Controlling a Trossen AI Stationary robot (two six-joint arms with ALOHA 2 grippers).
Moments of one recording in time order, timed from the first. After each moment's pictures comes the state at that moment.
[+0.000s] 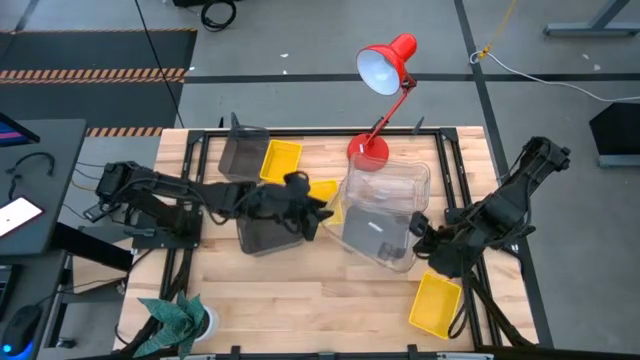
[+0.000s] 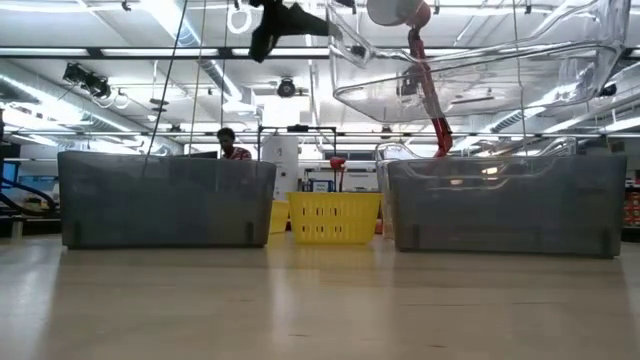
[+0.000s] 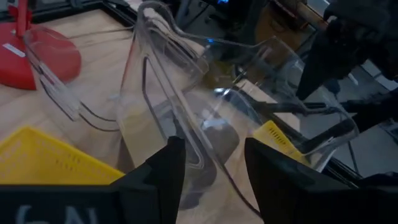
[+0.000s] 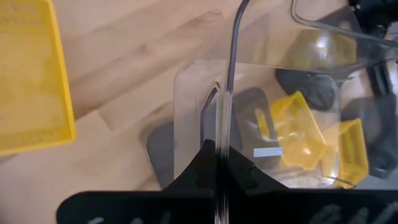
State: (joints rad) left arm -0.12 1.46 1.13 -0.04 -0.26 -0.67; right arm 0.73 1.13 1.18 -1.15 0.36 -0.41
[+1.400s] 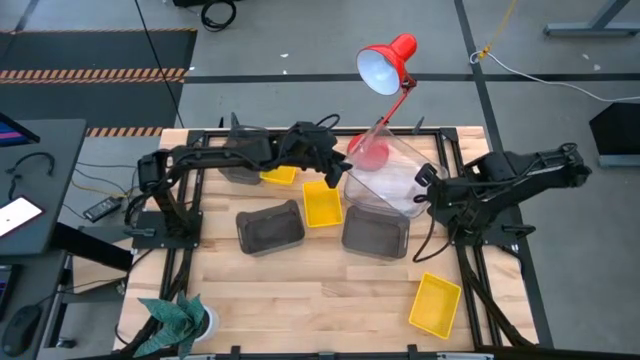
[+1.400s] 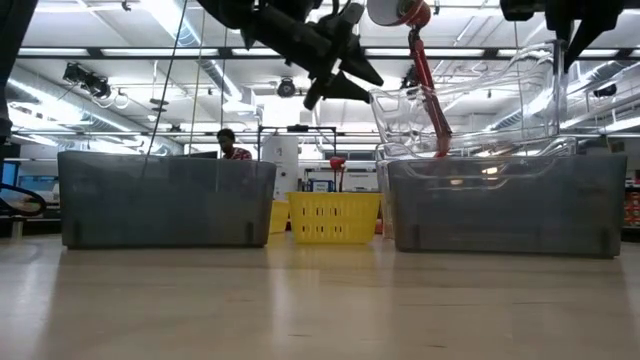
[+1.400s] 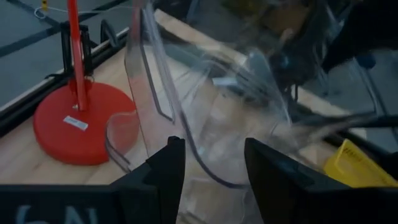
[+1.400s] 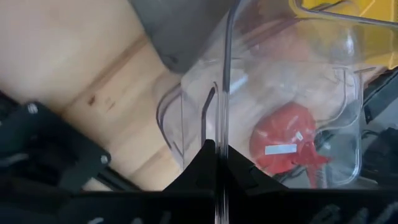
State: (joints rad) left arm 0.27 1.76 1.39 -0.07 0.10 -0.34; right arm 0.22 1.00 1.18 -1.49 0.29 -0.71
